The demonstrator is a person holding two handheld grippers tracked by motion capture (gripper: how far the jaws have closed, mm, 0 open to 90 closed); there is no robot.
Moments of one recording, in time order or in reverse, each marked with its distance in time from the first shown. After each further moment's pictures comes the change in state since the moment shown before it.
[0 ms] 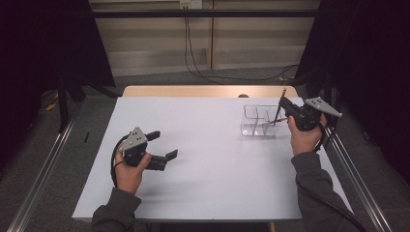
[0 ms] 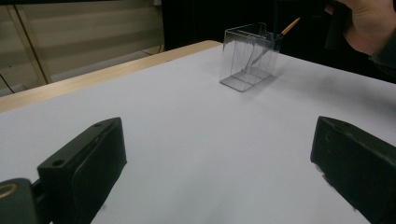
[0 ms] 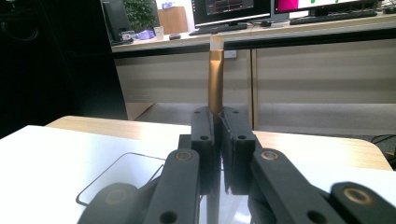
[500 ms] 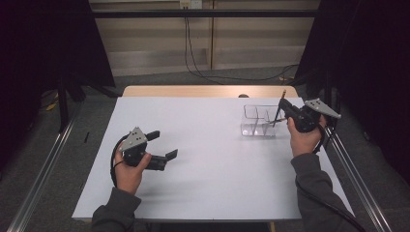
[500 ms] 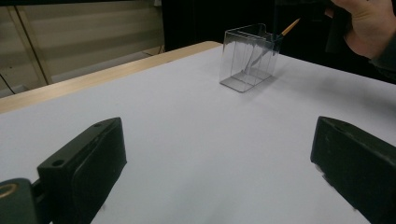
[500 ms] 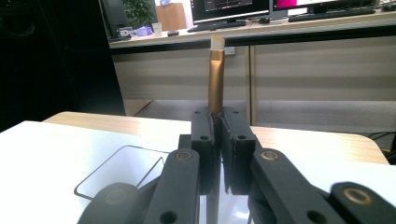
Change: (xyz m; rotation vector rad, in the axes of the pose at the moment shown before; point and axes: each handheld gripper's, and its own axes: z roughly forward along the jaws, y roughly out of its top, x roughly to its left) left arm 0.000 0.001 -0.001 -0.003 0.002 -0.001; right arm 0.001 -0.005 -0.001 0.015 -0.017 -0.002
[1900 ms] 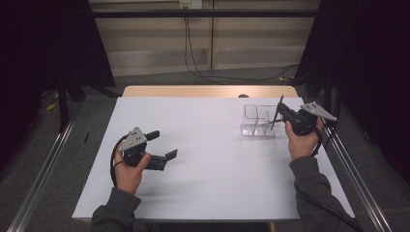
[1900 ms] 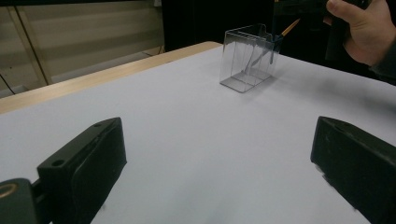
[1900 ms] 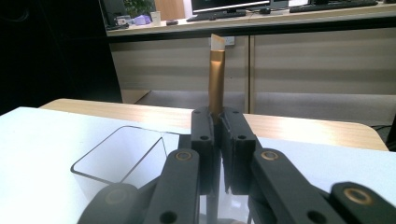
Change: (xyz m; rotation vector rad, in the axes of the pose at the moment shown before) left arm 0.001 0.000 0.000 -0.001 -0.002 0.003; right arm 0.003 -0.011 0.001 0.035 -0.005 -0.021
